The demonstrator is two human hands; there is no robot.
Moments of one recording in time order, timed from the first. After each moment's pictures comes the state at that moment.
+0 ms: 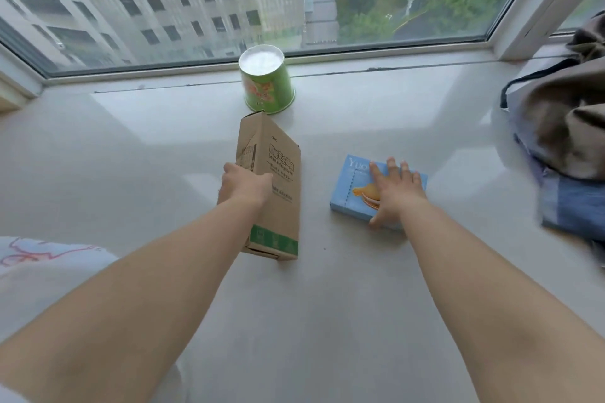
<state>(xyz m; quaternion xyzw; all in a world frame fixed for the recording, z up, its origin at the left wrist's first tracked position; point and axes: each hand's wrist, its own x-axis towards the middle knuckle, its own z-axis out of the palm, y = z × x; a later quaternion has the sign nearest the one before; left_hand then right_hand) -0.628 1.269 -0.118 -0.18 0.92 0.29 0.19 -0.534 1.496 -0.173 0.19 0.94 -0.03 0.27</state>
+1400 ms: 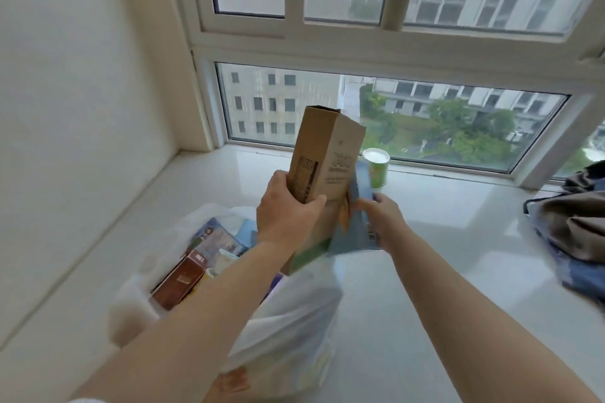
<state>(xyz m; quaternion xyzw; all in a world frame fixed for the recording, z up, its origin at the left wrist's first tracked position) -0.455 0.944 0.110 0.05 0.87 0.49 -0.09 -0.456 1.118 0.075 0.26 0.72 -0.65 -0.01</state>
